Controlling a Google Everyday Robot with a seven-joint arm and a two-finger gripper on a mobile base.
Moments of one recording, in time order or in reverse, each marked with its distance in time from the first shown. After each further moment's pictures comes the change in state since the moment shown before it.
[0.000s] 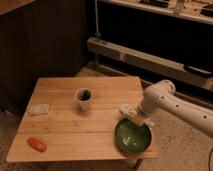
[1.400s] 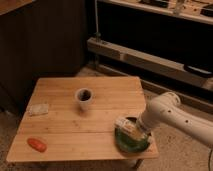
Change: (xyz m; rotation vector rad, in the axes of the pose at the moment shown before) arm -0.033 -0.074 -0.017 0.108 0.014 -0.050
